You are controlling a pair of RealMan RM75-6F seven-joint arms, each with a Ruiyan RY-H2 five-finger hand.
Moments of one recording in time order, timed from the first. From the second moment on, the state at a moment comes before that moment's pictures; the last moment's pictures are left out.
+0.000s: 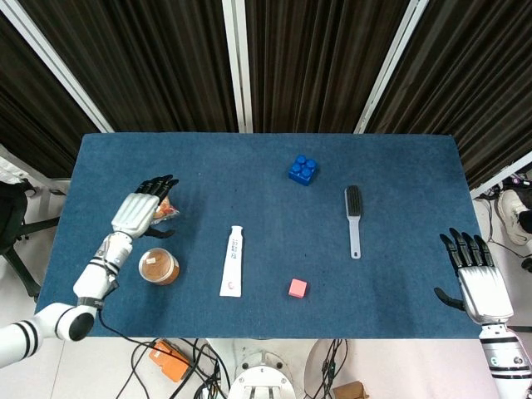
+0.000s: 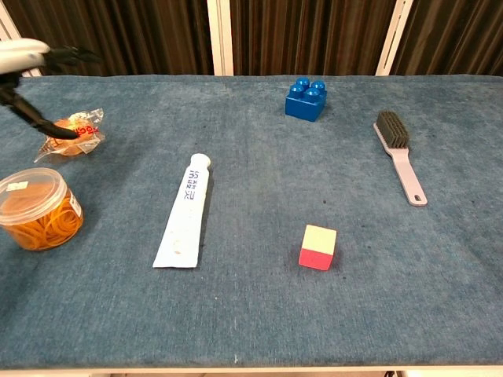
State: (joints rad) left arm -0.63 -1.37 -0.23 -1.48 1.13 0.87 0.16; right arm 0.09 -1.14 0.02 -1.63 -1.55 1.45 -0.14
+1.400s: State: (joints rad) left arm -0.84 -1.65 -0.24 -1.22 0.88 1.06 0.52; right arm 0.08 -1.10 0.00 -1.63 -1.61 1.48 -0.05
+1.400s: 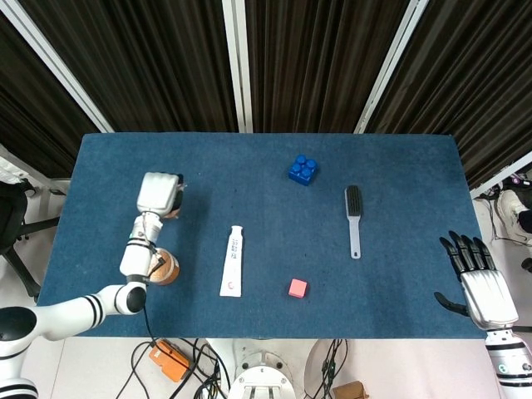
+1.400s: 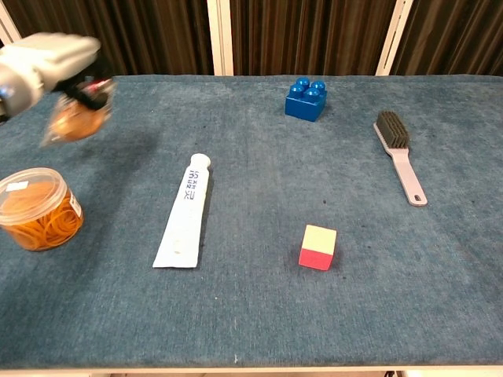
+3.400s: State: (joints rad) left arm -0.34 -1.22 0.09 -1.79 1.38 1.54 0.24; right arm 0.08 -1.10 -0.01 -1.64 -1.63 1.46 -0.10
